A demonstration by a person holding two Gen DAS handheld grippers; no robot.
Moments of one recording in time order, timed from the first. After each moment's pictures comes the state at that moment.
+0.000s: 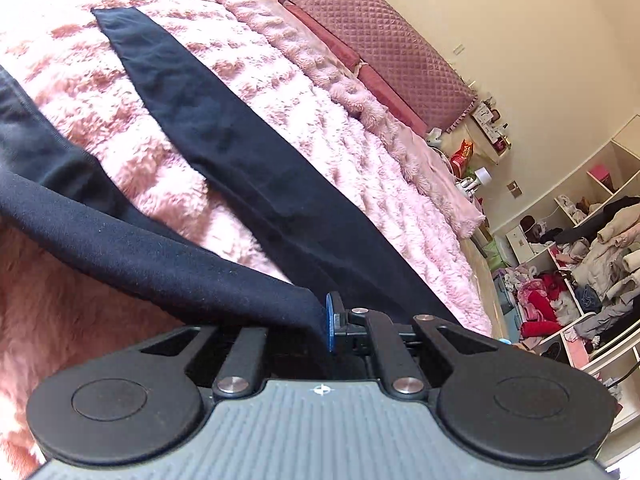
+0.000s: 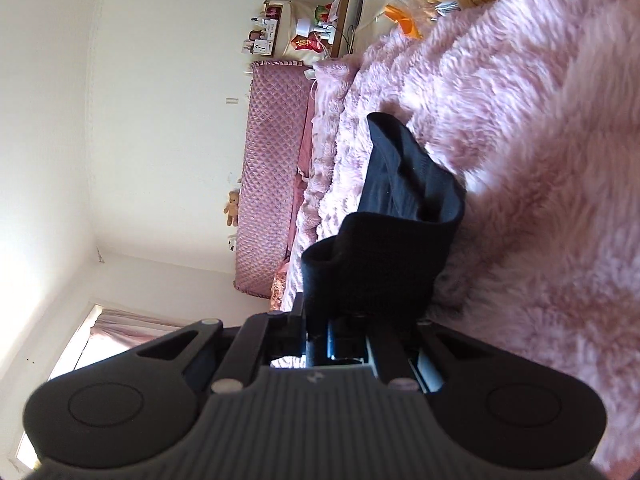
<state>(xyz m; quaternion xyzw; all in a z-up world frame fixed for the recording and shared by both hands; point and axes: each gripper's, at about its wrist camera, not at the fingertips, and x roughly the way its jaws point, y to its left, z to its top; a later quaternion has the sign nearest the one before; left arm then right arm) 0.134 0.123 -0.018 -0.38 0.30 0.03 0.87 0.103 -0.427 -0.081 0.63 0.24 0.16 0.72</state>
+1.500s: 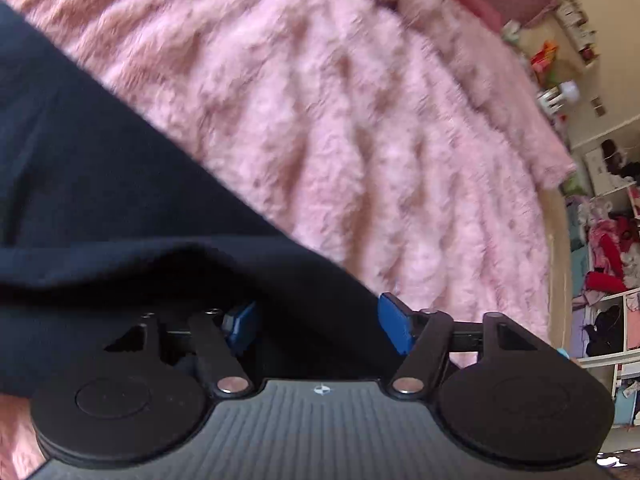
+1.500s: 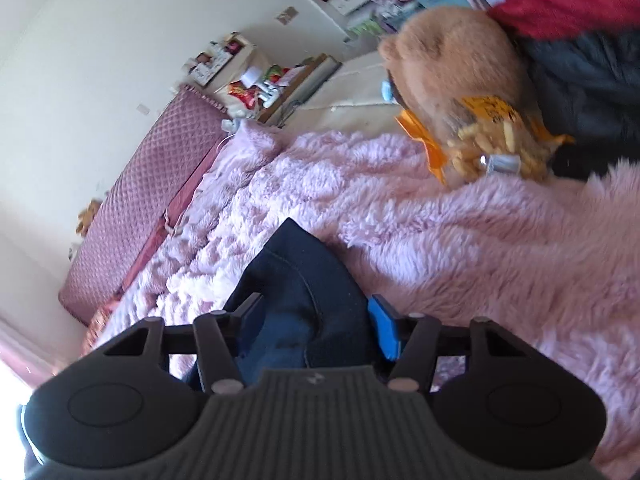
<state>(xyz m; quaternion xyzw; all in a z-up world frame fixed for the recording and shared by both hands) 0.430 0.103 -0.039 -0.36 0.54 0.05 0.76 0.249 -0.412 -0.052 0.38 0.26 -0.05 0.89</state>
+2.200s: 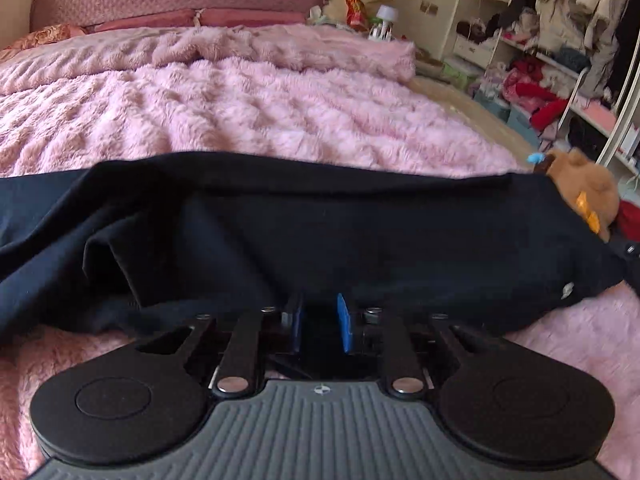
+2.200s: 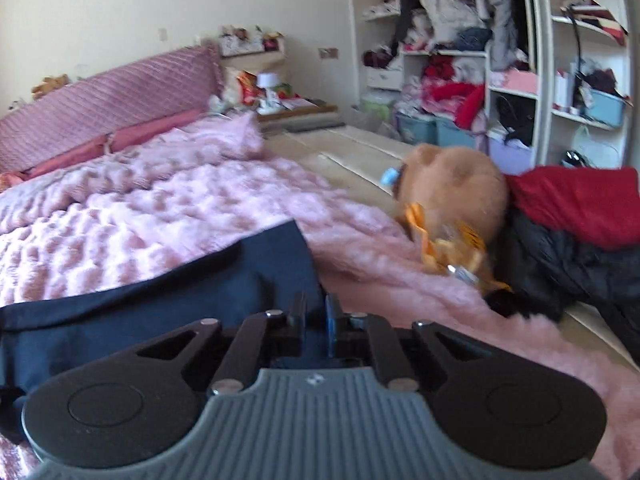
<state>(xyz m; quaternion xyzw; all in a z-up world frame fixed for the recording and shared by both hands) 0.282 -0.020 -0.051 -0.03 0.41 -0.10 0.91 0.239 -0.335 -0.022 0.09 0.28 -0.16 0.94</state>
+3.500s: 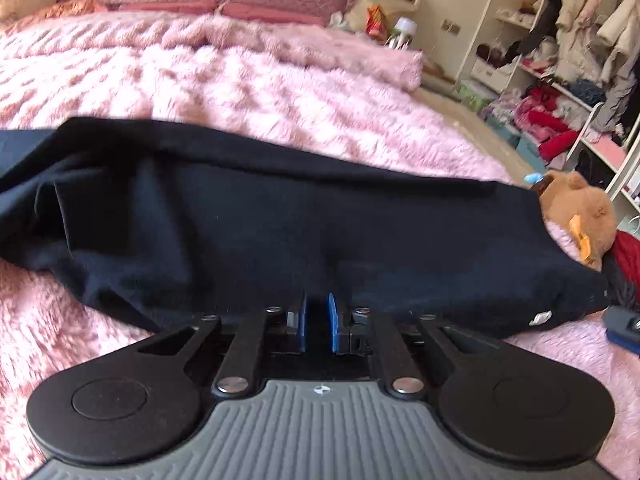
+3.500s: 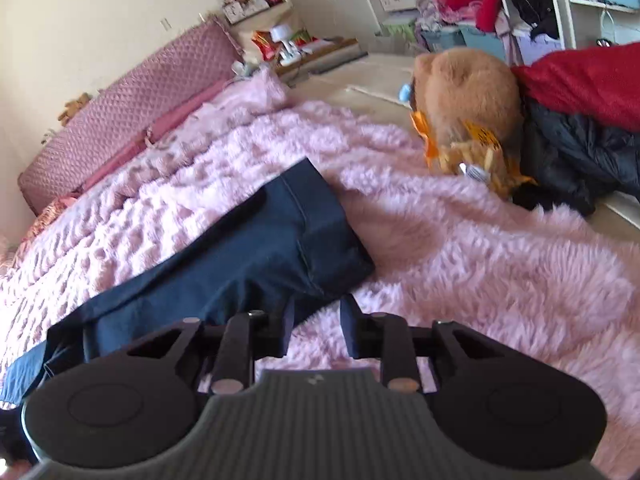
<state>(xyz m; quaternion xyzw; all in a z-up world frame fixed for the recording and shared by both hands) 0.266 -0.065 -0.067 -0.11 0.39 -0.07 0.91 0.195 -0.366 -0.023 0.22 0.32 -0.04 0.92</state>
